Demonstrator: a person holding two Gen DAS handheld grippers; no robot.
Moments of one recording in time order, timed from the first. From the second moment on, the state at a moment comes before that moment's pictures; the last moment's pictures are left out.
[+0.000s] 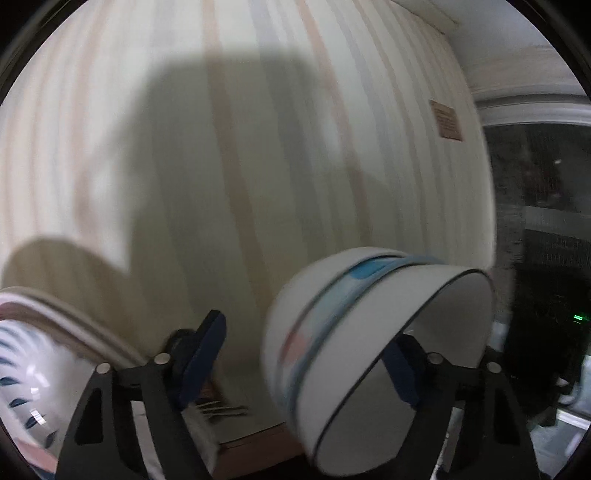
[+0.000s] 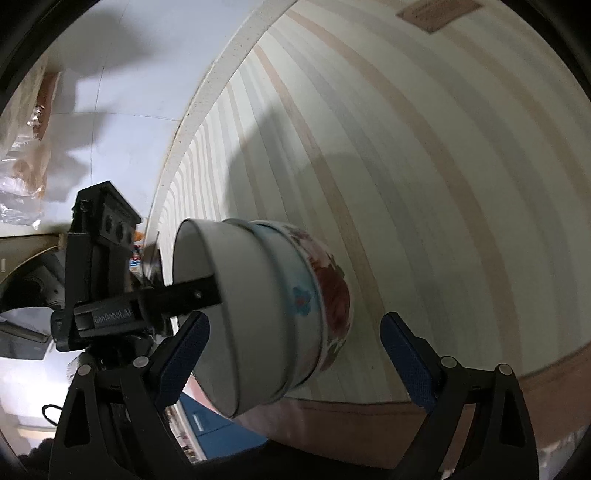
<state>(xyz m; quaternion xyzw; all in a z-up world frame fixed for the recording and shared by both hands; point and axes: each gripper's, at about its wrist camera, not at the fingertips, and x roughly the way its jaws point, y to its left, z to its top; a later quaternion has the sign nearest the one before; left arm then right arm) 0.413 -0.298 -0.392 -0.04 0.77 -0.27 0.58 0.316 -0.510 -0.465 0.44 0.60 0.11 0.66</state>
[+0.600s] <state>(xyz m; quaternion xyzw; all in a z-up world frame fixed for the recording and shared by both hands) 0.407 -0.285 -0.377 -0.06 0.76 -0.25 0.59 0.325 -0.505 -0.483 0.44 0.61 0.11 0.64</state>
